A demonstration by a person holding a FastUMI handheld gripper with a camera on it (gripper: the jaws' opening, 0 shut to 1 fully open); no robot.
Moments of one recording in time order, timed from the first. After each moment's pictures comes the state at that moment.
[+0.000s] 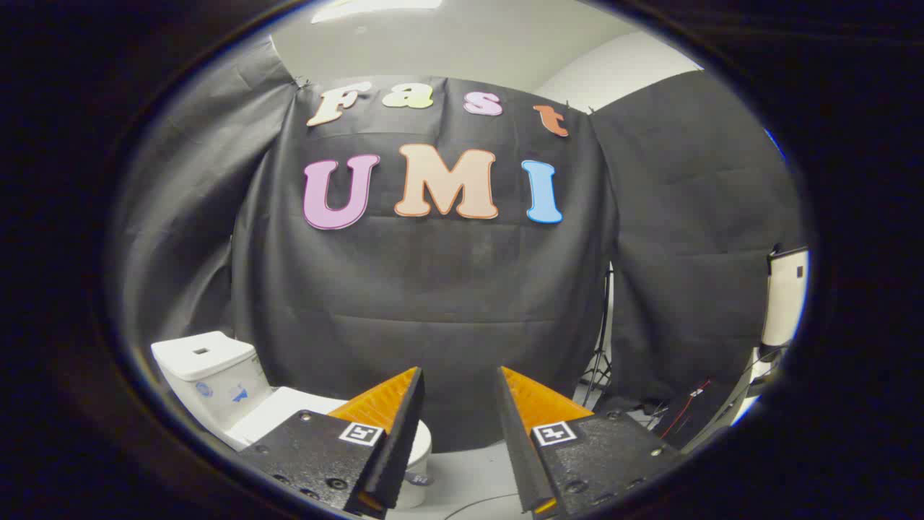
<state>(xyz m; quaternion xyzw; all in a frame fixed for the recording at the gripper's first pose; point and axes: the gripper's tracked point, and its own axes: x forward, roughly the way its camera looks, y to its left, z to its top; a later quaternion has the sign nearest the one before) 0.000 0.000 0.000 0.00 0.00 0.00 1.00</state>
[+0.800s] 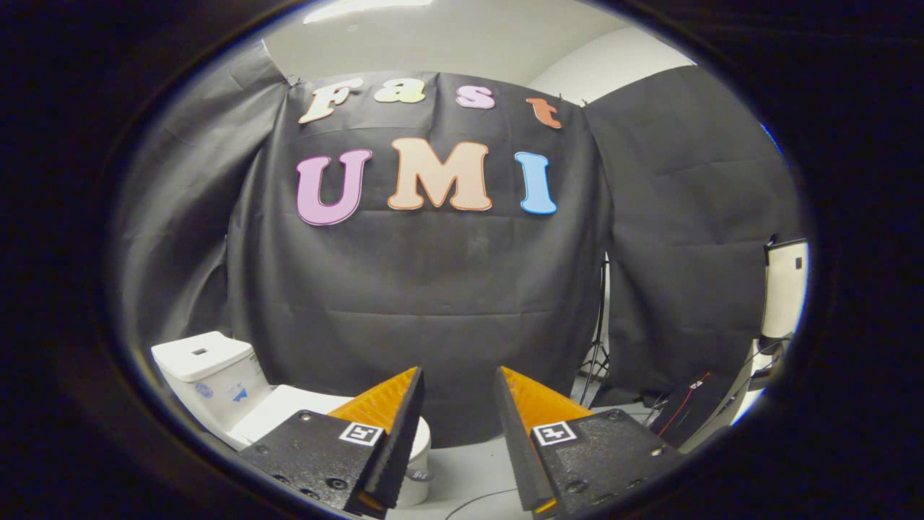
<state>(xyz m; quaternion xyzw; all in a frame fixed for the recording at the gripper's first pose) 0.001 -0.006 -0.009 0.01 0.02 -0.01 1.00</state>
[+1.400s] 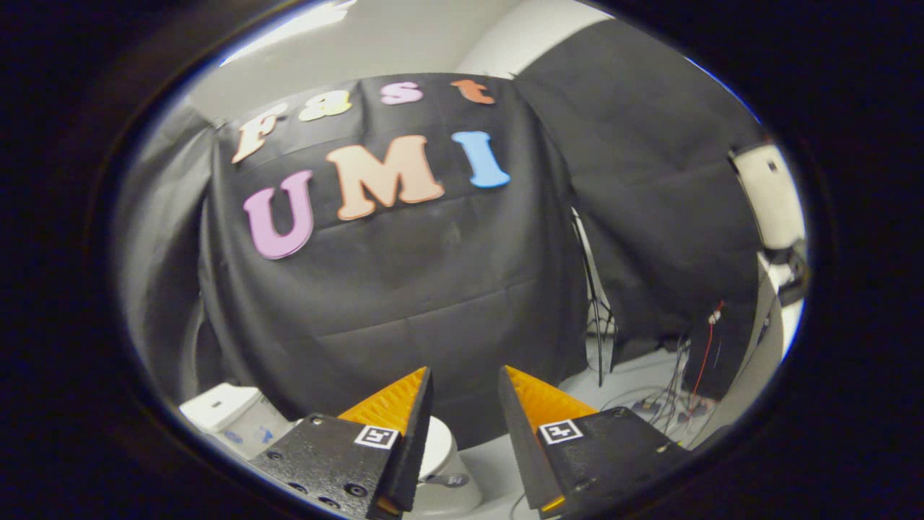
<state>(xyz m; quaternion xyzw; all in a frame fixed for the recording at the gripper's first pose) 0.033 -0.029 -0.048 0.21 0.04 -0.04 0.98</state>
